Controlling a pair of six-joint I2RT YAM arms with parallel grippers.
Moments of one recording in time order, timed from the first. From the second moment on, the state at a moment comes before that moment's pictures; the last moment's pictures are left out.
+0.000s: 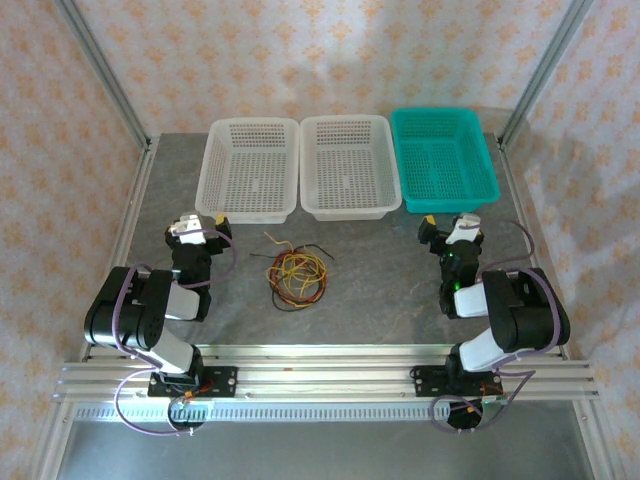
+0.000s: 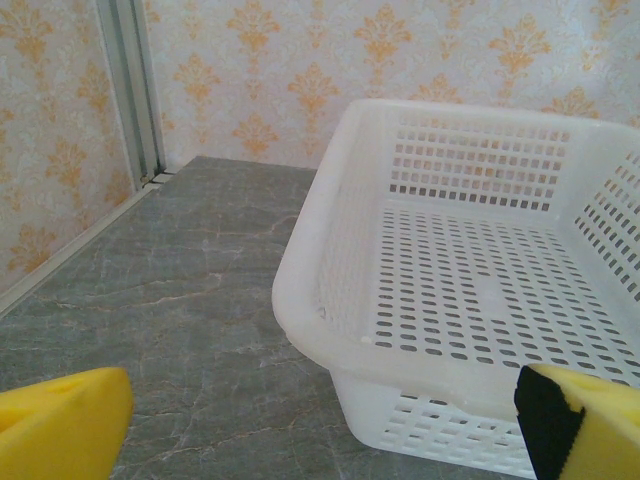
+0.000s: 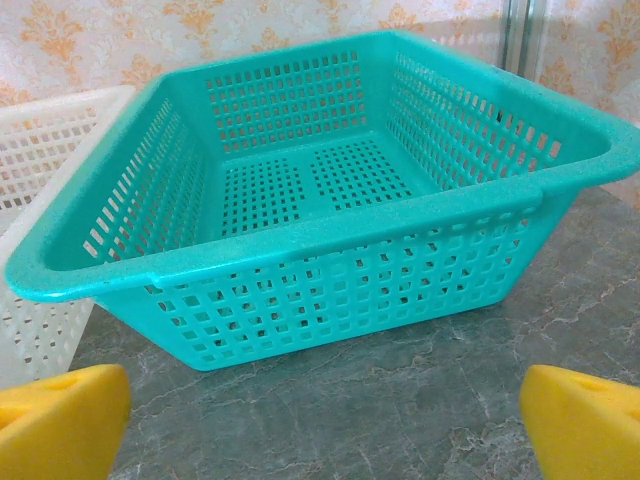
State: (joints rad) left arm 0.00 1.54 0.20 1.24 -0.23 -0.09; right arm 0.05 1.52 0.22 1.13 0.18 0.17
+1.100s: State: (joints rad) left arm -0.10 1.12 0.33 0.70 -0.42 -0.20; right arm 0.12 1.30 0.36 0.77 0.20 0.18
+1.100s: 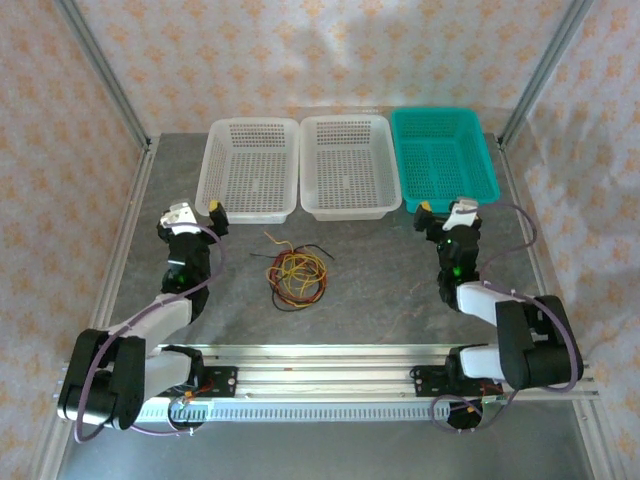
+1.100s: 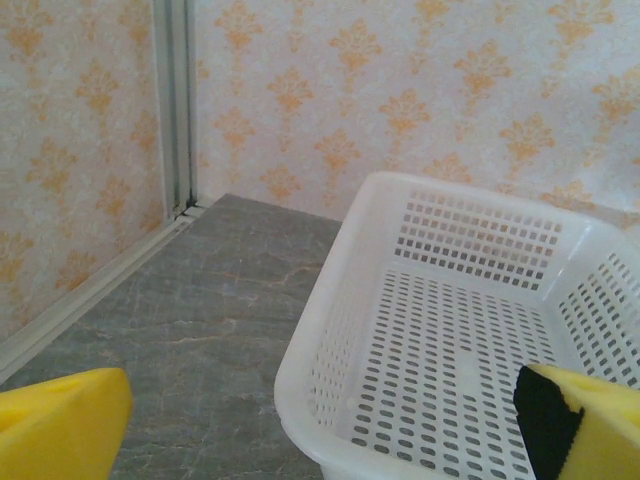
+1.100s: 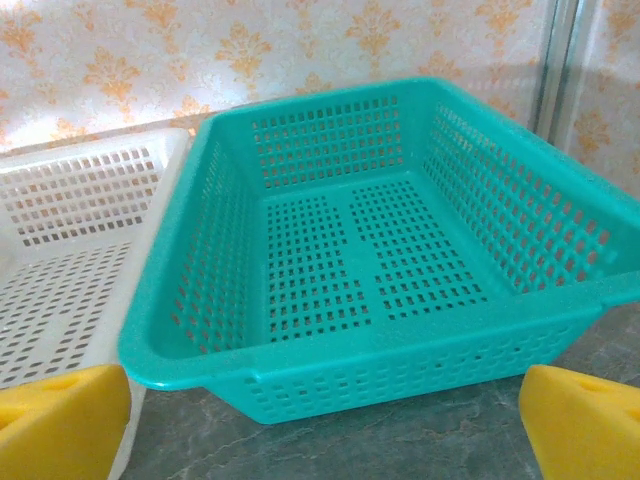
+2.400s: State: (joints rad) left arm -0.28 0.97 0.48 -0.12 -0.07 -0.62; right arm 0.34 1.13 0.61 -0.07 -0.03 0.58
